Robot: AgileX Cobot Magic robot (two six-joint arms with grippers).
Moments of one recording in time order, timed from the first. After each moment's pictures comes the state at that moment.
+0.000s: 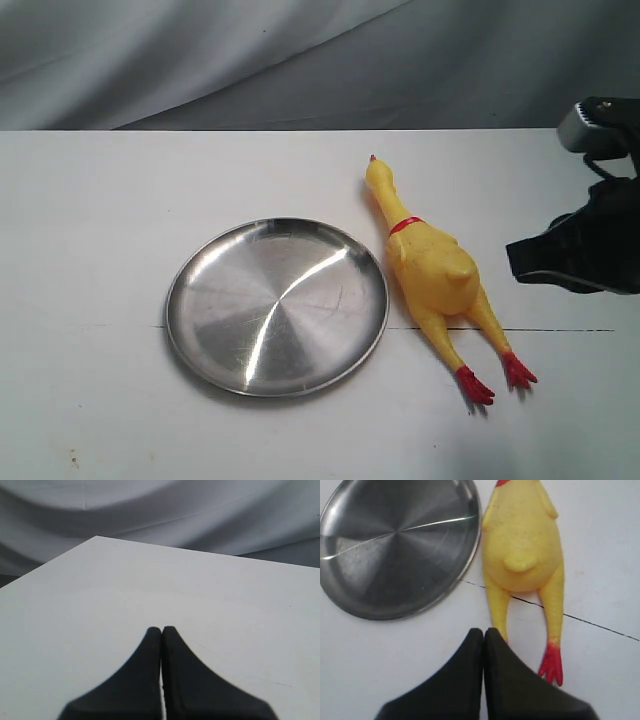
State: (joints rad) left arm 0.40 0.00 0.00 0.11 0.32 -0.15; right arm 0.19 1.23 -0.76 0.50 0.68 -0.41
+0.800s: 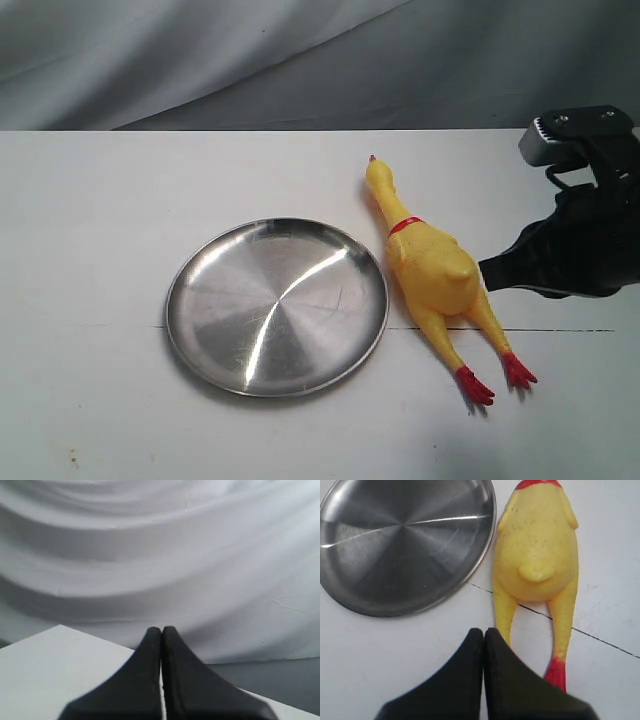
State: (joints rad) left arm 0.40 0.08 -0.10 0.15 -0.01 -0.41; right arm 0.27 1.29 -0.76 0.47 0.62 -0.43
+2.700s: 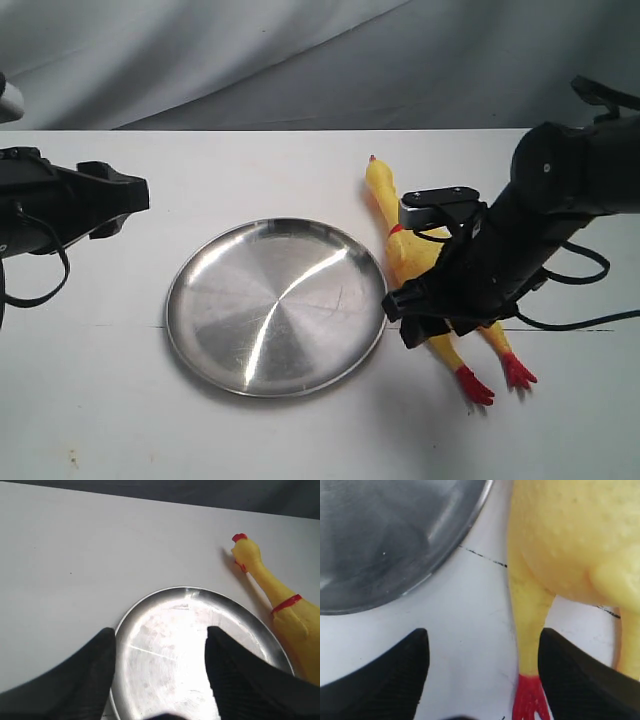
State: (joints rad) left arm -0.24 1.24 -0.64 -0.09 0.08 -0.25; right arm 0.41 1.80 -1.02 0.30 0.71 -0.17
